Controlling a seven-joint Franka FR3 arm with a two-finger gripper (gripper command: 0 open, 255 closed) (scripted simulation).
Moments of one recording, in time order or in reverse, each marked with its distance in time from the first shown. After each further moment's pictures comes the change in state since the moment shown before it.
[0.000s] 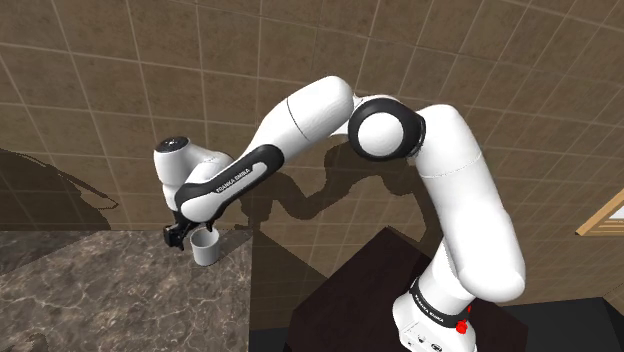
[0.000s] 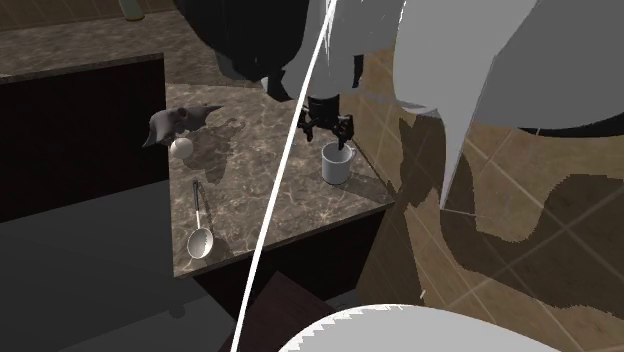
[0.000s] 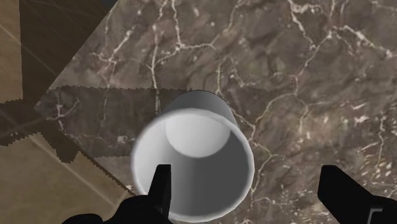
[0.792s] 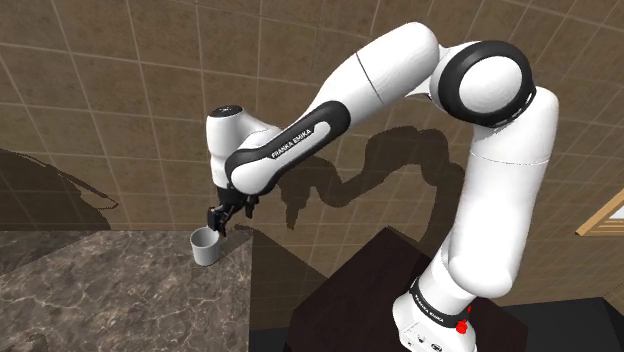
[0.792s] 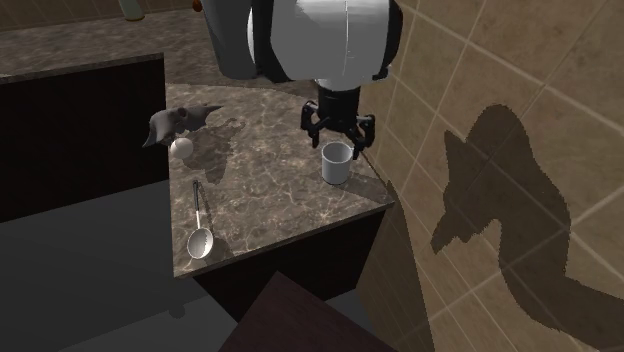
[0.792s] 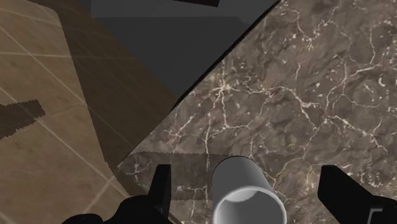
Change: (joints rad) arm -0.181 -0.469 0.101 -0.503 0.171 0.021 -0.140
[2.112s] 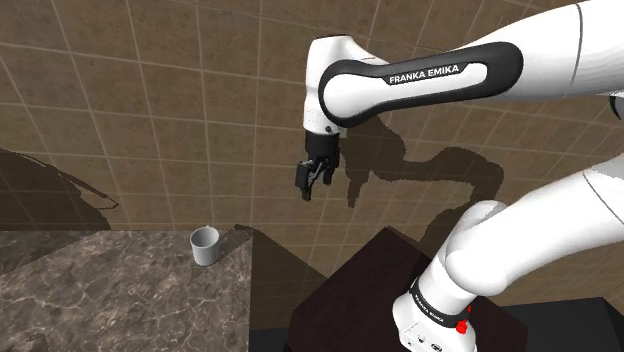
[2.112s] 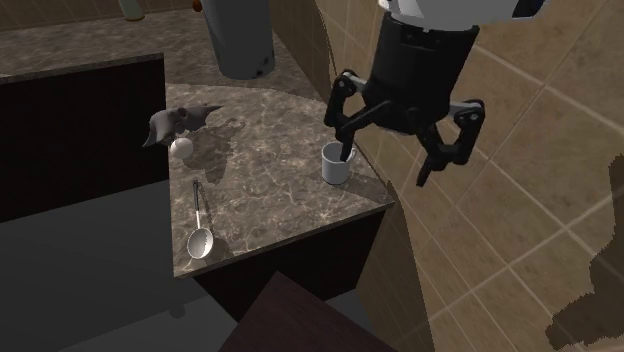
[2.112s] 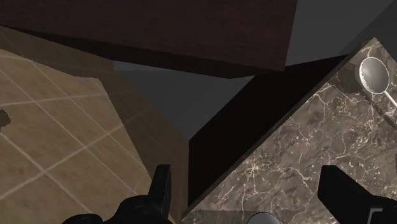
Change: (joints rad) arm -0.076 -0.776 -0.128 -0.373 0.334 -0.439 -0.423
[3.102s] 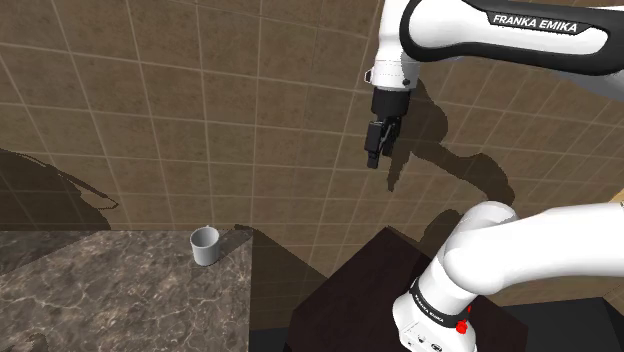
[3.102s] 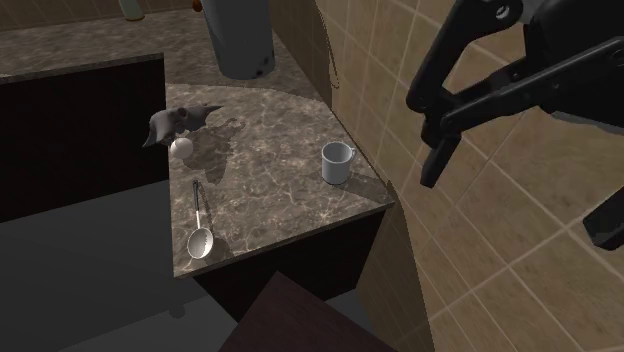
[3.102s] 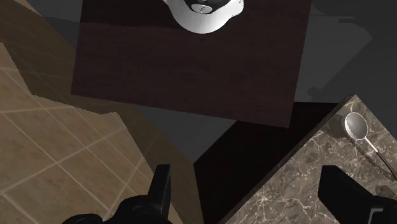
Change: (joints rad) arm -0.043 -0.313 -0.197 0.054 -0.079 -0.436 -0.178
